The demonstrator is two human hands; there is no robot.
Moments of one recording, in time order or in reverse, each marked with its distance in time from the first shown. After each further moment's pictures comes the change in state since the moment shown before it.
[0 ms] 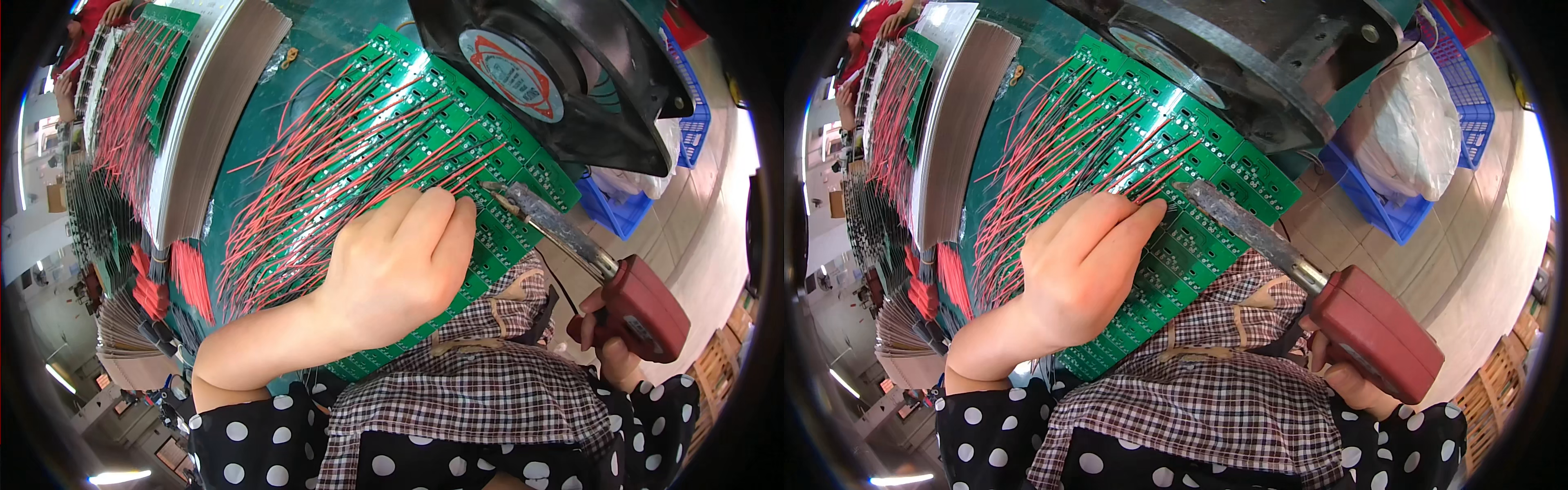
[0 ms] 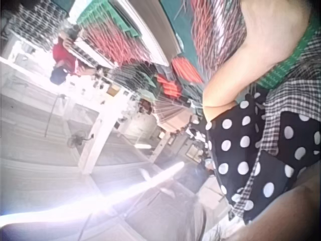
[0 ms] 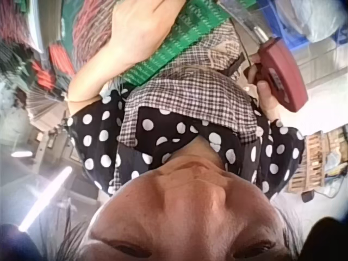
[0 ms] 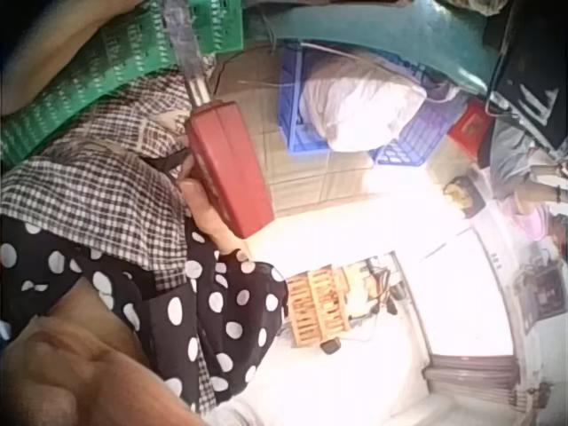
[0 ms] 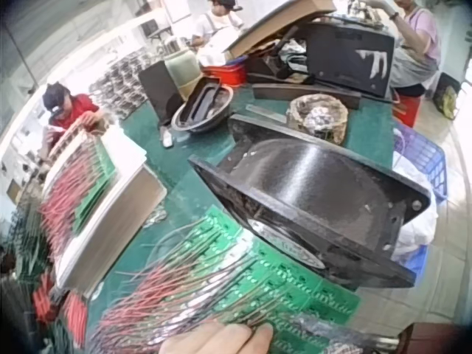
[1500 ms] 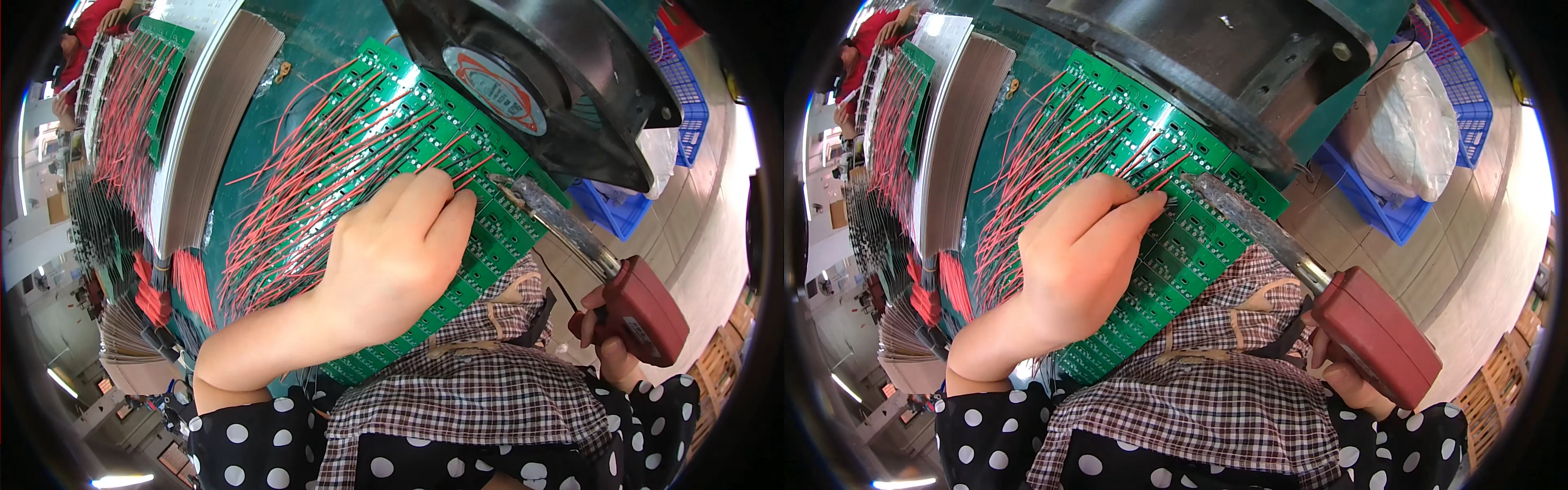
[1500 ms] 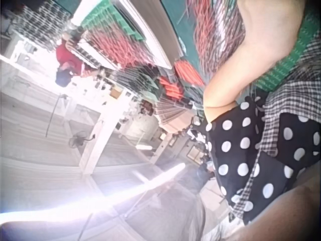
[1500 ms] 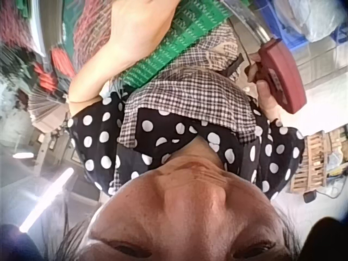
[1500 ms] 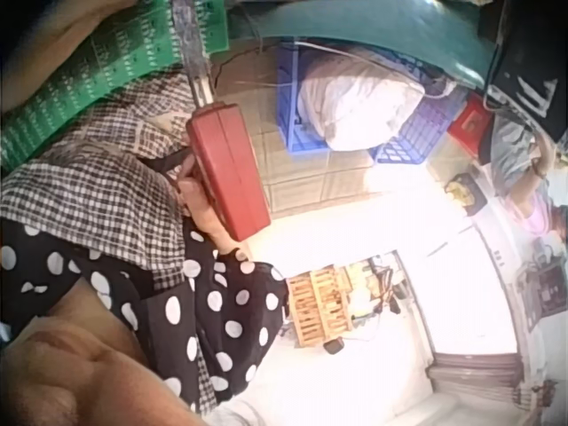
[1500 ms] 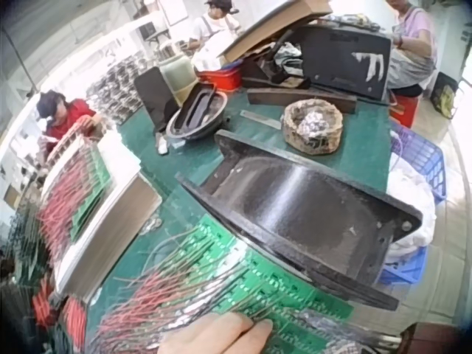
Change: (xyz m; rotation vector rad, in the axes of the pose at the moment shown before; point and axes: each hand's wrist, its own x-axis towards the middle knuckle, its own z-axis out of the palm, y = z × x) left_hand 0.006 -0.005 0.001 -0.077 0.053 -0.065; right_hand -0.004 0.004 -0.005 -0.017 -0.028 0.053
